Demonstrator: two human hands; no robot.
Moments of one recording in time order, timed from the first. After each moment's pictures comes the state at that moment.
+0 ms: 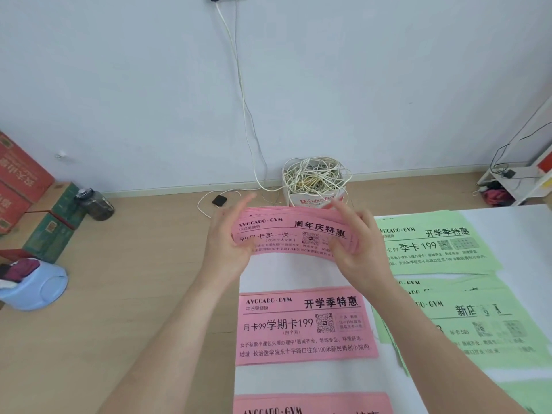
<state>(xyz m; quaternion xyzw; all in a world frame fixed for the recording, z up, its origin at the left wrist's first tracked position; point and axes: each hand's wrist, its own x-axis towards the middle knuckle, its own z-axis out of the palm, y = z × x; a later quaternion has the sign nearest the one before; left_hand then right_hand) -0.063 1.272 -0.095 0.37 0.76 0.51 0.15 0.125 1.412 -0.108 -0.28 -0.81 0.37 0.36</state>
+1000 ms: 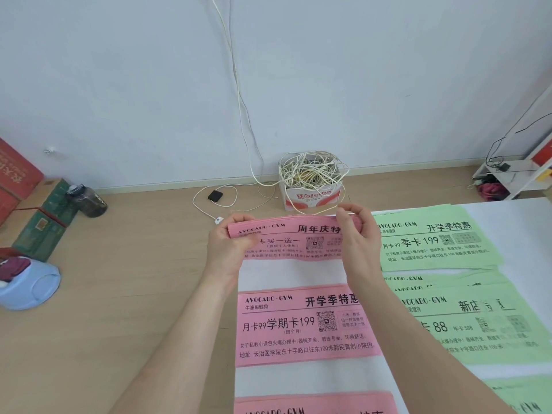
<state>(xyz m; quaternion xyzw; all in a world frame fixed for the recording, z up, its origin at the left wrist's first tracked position) -0.054 1.282 -0.104 0.18 0.67 0.66 0.29 0.097 1.399 -0.106 -0.41 -0.54 0.60 0.42</state>
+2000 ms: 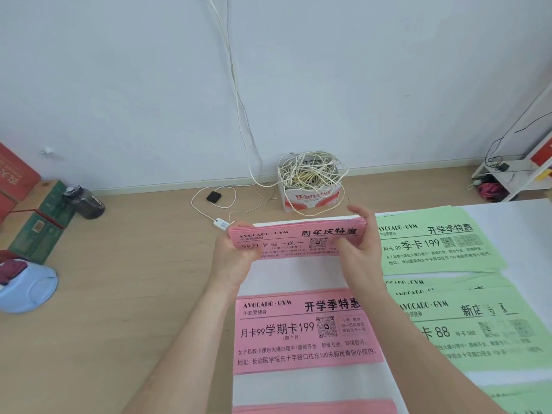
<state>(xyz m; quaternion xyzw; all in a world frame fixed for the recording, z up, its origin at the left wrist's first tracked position) -0.056 1.285 -0.126 0.20 0.70 0.61 0.30 0.108 1.398 -0.114 -0.39 -0.60 0.56 0.41</state>
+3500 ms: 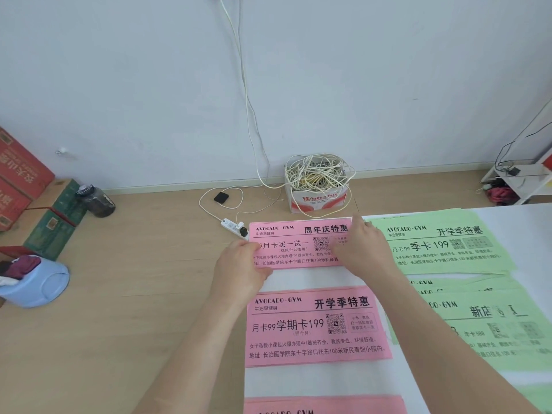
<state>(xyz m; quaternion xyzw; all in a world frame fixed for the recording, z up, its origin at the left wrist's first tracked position) -0.050 1.259 -0.119 0.37 0.90 0.19 0.13 0.095 1.421 -0.108 -0.50 -0.84 0.23 0.02</state>
